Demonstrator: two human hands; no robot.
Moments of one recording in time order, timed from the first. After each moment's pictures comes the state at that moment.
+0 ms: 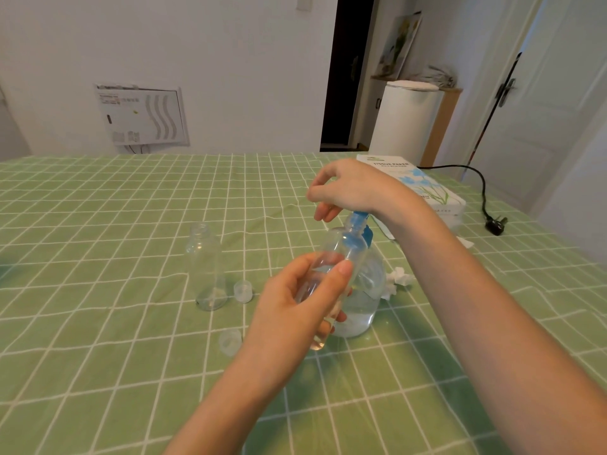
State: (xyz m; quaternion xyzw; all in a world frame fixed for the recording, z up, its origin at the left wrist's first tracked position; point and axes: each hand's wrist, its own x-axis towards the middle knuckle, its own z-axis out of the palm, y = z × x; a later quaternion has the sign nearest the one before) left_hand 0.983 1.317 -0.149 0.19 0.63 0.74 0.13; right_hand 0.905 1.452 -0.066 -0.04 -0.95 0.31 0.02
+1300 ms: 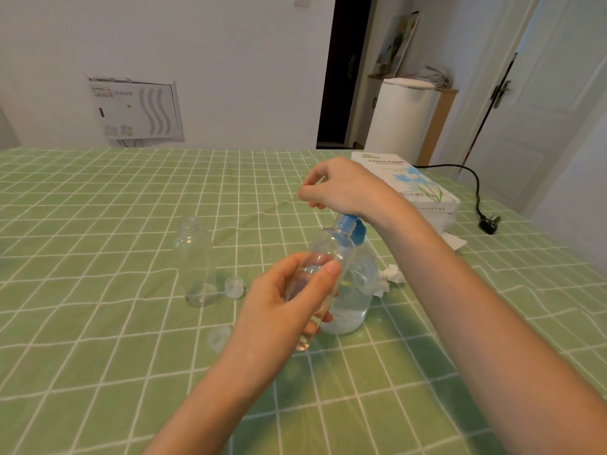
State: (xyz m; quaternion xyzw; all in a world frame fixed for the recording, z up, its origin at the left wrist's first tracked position) left_hand 0.984 1.316 -0.152 0.19 0.63 0.74 0.12; right_hand 0.902 1.453 -0.076 -0.03 -0.96 0.28 0.07
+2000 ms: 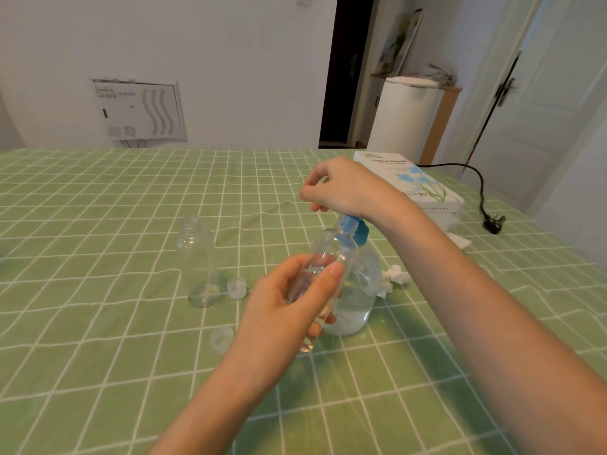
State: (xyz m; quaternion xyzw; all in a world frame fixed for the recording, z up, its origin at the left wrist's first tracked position) left_hand 0.984 1.317 -0.152 0.18 0.64 0.73 0.12; right_hand 0.900 1.452 -0.075 -0.02 -0.96 0.27 0.06
